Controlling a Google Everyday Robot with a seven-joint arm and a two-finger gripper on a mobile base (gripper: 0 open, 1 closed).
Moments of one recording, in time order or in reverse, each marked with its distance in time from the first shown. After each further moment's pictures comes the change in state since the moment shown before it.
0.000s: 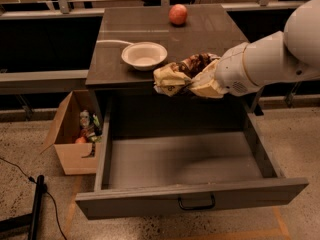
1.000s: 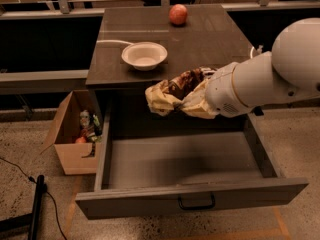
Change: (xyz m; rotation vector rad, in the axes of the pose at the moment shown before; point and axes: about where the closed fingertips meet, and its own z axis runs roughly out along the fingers) arm 0.000 0.054 0.006 -0.046 0.037 0.010
